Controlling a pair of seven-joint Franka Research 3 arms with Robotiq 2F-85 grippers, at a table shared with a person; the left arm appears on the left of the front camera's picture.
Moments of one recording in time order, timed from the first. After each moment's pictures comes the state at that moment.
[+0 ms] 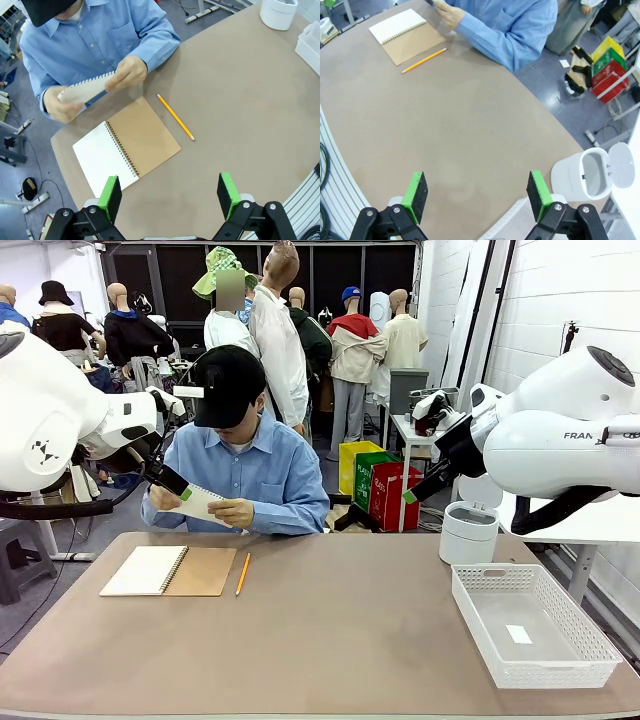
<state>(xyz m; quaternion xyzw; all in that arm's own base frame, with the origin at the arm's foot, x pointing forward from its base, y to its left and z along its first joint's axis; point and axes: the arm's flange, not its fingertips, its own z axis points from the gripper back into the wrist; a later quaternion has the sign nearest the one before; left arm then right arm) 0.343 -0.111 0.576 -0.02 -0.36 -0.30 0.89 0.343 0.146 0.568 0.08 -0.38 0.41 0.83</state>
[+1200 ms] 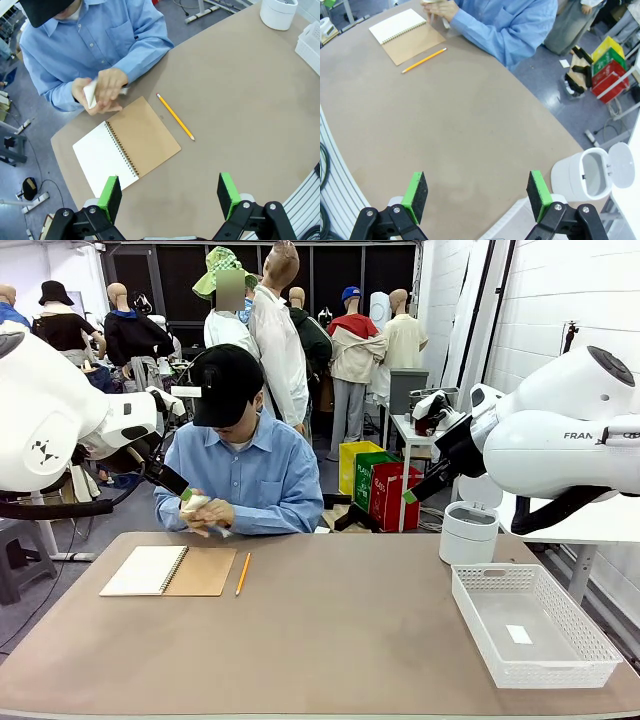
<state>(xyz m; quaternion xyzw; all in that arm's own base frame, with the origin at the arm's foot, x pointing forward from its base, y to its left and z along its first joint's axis) 0.343 -0.111 0.576 -0.02 -0.36 -0.30 0.89 0.343 0.146 0.568 0.08 -0.38 0.41 0.83</state>
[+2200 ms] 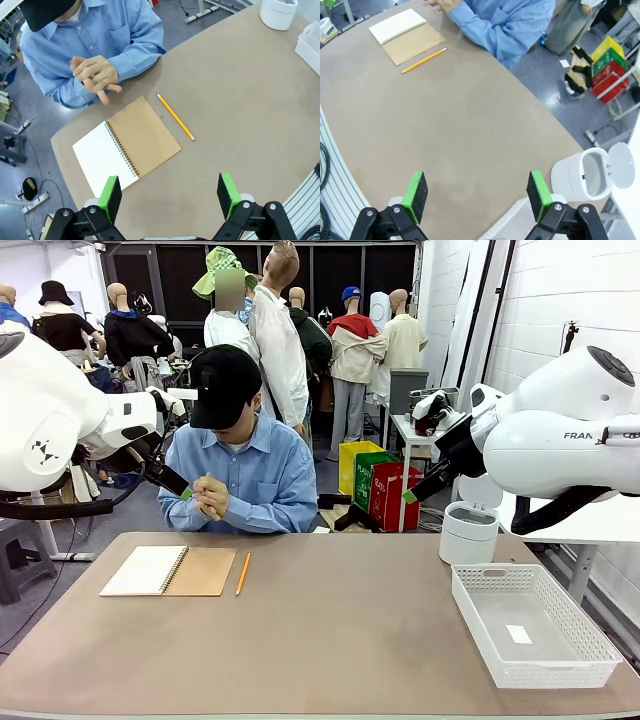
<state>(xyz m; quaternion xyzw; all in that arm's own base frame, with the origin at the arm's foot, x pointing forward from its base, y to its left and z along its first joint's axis) 0.343 -0.111 0.576 -0.02 -0.36 -0.30 0.89 0.343 0.146 0.568 0.08 -0.38 0.41 0.83</state>
